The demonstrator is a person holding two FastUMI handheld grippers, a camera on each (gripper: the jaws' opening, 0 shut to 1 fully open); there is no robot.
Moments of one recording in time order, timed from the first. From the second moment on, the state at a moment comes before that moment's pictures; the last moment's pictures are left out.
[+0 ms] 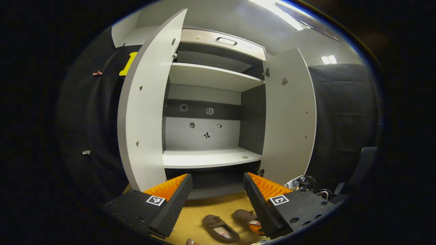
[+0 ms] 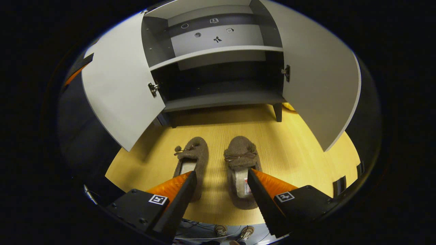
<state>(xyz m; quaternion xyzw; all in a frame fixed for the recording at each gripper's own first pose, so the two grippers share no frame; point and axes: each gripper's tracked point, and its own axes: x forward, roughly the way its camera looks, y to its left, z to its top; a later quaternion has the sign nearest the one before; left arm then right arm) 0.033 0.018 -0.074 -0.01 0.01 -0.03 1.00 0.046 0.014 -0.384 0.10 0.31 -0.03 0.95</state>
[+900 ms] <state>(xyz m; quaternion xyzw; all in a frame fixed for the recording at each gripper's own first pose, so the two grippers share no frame) 0.067 0.025 -0.138 -0.01 0.06 -0.02 1.00 0.131 -0.004 -0.470 0.06 0.29 -0.03 0.95</state>
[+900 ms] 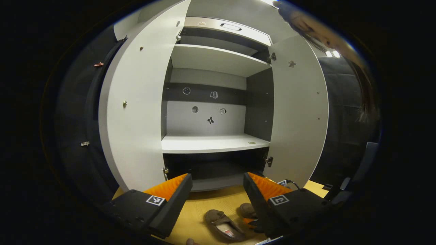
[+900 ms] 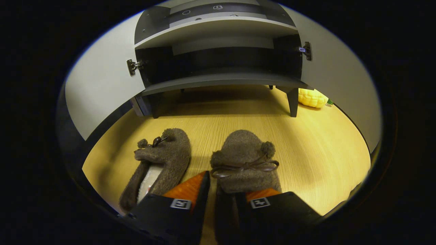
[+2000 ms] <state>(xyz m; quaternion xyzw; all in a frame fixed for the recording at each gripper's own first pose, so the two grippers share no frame) 0.031 0.003 -0.122 -0.06 0.06 -0.06 0.99 0.144 -0.020 -0.181 -0.01 0.14 0.00 0.99</state>
